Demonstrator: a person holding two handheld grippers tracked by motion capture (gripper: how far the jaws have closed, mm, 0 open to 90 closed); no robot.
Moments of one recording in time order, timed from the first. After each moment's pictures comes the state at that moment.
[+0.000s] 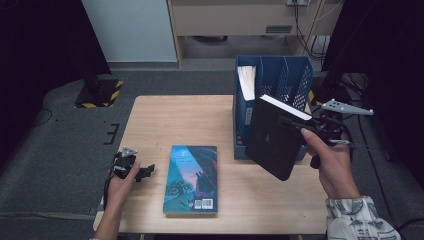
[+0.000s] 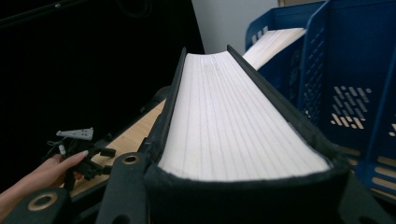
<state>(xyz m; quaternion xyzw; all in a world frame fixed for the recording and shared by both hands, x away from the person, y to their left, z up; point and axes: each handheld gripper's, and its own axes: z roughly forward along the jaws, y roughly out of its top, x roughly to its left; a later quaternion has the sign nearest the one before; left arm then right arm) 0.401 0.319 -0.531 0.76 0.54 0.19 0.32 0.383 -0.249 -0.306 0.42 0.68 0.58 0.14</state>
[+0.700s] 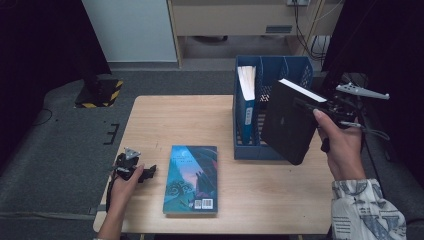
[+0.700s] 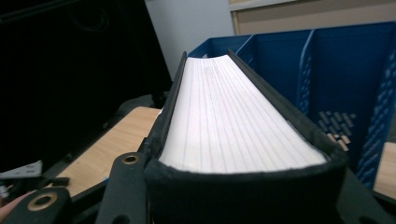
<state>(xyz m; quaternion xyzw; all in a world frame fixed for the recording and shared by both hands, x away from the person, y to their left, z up) 0.398 0.313 -0.537 0.76 0.53 0.22 0.31 0.413 -0.276 -0.285 0.47 0.65 0.56 0.19</state>
